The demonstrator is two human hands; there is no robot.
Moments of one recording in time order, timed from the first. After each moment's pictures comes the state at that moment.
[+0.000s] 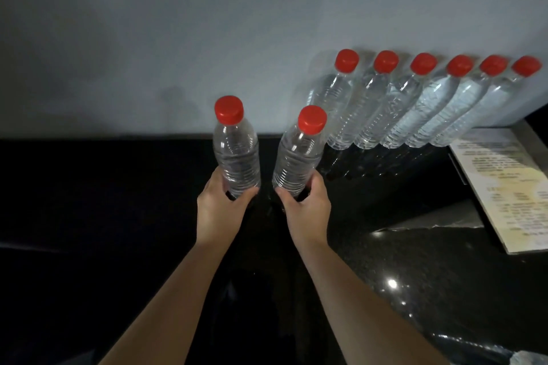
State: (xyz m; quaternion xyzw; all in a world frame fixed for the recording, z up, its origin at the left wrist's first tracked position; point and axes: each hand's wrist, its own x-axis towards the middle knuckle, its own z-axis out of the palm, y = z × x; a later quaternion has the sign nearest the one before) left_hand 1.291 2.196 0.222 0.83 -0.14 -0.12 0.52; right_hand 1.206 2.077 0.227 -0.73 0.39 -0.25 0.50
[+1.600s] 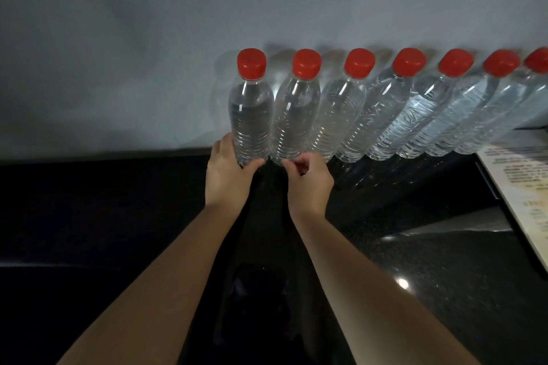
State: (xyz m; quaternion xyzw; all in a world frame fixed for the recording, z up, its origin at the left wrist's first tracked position) left_hand 1.371 2.120 0.207 0.87 -0.18 -0.06 0.46; right_hand 1.284 2.023 0.205 -0.73 0.44 -0.25 0.47
